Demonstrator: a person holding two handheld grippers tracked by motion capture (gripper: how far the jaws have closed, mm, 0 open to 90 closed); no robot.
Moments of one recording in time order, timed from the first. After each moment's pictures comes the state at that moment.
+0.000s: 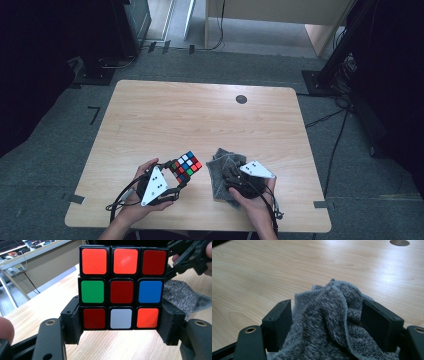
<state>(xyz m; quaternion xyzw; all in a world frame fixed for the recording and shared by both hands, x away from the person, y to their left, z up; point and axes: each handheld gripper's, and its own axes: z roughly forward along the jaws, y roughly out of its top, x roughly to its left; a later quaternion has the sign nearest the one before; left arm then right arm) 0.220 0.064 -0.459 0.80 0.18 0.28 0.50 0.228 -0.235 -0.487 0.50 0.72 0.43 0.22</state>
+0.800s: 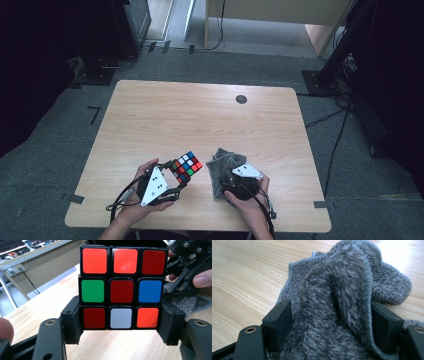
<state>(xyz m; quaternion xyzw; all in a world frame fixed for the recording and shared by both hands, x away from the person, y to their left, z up) 0.220 0.064 -0.459 0.80 0.18 0.28 0.51 0.235 -0.224 -0.519 0.50 0.75 0.37 0.21</state>
